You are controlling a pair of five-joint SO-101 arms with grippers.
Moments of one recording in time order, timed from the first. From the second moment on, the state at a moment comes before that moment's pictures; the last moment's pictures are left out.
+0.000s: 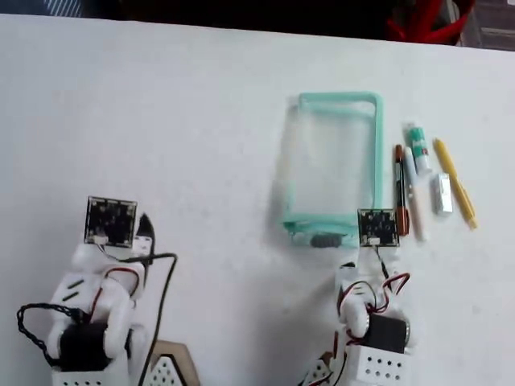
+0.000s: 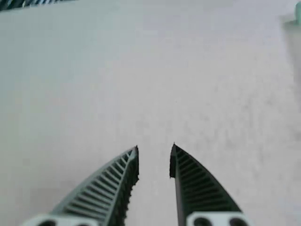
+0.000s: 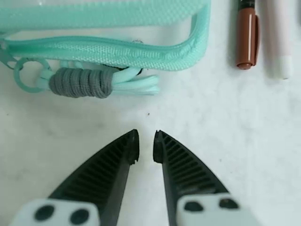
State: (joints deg) left arm -6.5 -104.3 78.9 67.1 -10.9; right arm 6.7 -102.9 96.5 72.0 12.3
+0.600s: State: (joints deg) left arm 1.7 -104.1 96.7 40.0 -10.9; right arm 6.6 -102.9 96.2 70.5 12.3
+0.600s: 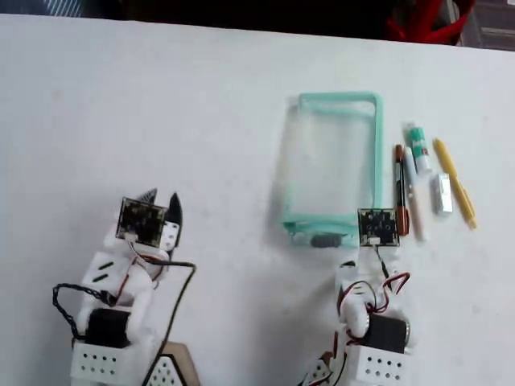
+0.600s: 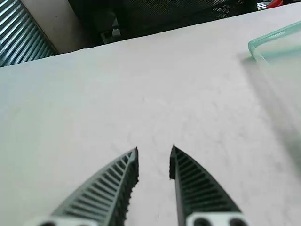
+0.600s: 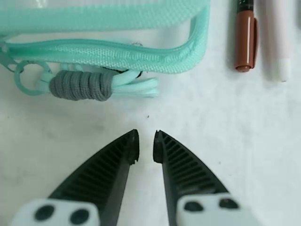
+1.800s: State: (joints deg) left arm 3.5 -104.0 97.1 38.7 -10.9; right arm -17.8 -80.4 69.0 79.4 70.9
